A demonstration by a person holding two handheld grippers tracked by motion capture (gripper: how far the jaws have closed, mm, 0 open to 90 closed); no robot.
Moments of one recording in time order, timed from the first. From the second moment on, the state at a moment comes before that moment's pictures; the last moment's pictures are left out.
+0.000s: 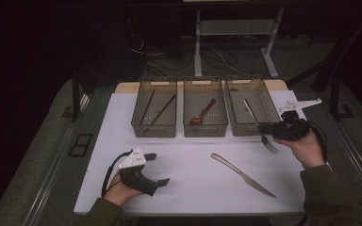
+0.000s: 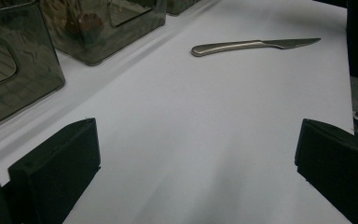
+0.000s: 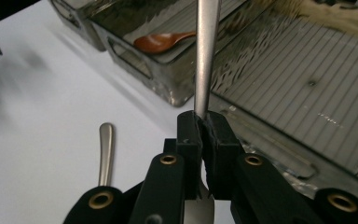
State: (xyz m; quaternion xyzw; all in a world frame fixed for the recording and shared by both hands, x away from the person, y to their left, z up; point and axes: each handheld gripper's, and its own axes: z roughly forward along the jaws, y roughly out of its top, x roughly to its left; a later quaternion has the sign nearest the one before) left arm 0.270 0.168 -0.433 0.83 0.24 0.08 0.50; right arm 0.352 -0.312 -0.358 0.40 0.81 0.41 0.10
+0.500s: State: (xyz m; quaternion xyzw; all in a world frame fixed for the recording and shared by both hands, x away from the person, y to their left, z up) left arm 0.270 0.170 -0.433 0.83 0.24 0.08 0.50; right arm 0.383 -0.321 -0.334 0.41 0.79 0.43 0.14
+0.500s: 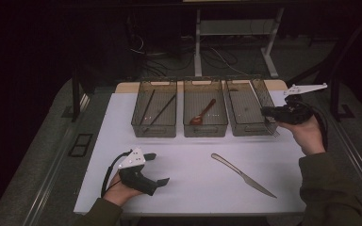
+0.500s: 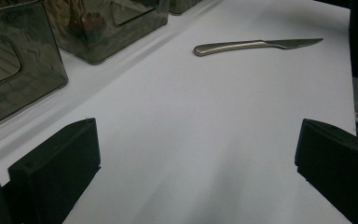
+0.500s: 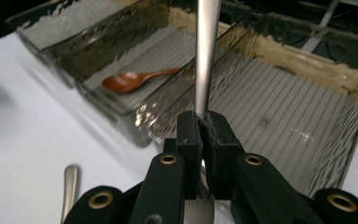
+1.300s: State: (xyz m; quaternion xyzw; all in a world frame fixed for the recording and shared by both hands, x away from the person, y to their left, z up) left arm 0.270 0.172 -0.432 0.82 0.25 0.09 0.50; right arm 0.456 -0.323 -0.340 0.44 0.78 0.42 0.16
